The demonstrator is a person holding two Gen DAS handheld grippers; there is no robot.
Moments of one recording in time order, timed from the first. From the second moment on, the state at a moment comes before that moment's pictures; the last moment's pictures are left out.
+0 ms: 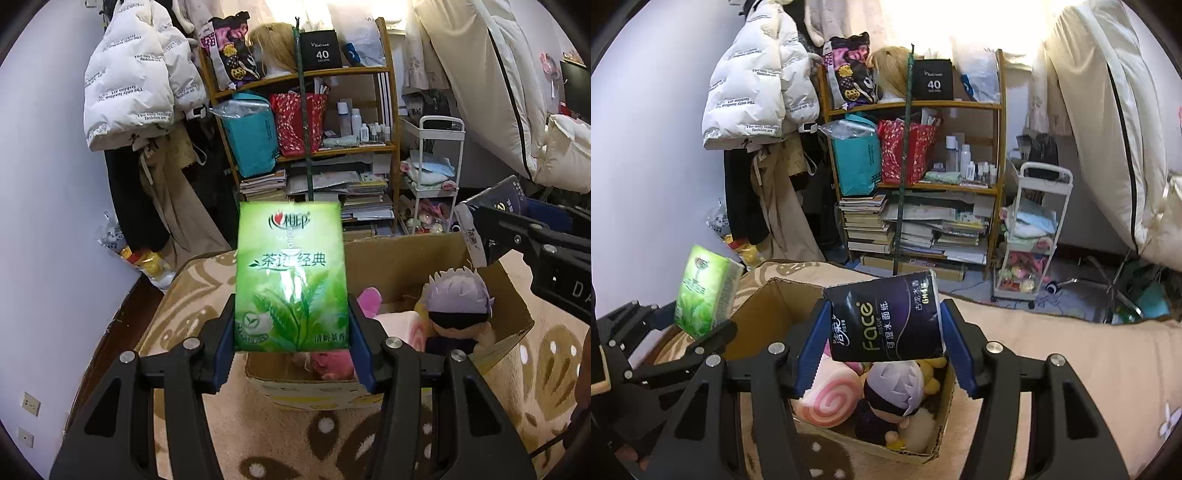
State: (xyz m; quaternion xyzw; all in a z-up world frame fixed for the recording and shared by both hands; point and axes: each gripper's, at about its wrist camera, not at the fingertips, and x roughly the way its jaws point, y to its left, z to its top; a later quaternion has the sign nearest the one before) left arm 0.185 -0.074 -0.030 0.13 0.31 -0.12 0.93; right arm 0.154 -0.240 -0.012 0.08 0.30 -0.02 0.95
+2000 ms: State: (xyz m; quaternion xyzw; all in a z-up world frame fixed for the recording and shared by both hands) left arm 0.072 -0.010 0.029 0.10 0.27 -0.06 0.95; right arm 0.037 -0.258 0.059 0.06 0.25 -0.07 0.96
